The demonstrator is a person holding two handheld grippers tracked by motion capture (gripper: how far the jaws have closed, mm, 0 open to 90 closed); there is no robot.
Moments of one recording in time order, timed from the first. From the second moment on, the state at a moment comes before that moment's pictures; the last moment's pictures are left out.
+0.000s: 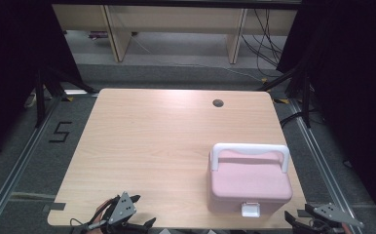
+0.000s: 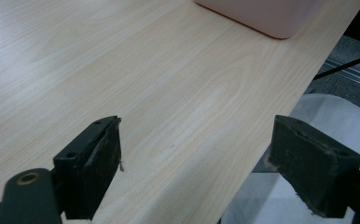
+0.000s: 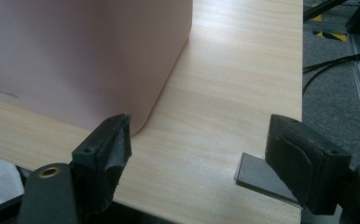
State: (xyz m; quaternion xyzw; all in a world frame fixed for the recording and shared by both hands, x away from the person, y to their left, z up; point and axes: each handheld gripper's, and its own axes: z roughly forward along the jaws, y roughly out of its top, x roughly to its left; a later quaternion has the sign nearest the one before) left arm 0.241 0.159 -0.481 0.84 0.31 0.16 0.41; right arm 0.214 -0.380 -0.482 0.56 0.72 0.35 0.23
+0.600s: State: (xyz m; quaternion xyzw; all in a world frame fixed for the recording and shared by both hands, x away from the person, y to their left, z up) left arm 0.242 0.156 -0.484 0.85 0.31 0.15 0.41; right arm 0.215 -0.384 -0.489 0.54 0.74 0.33 0.23
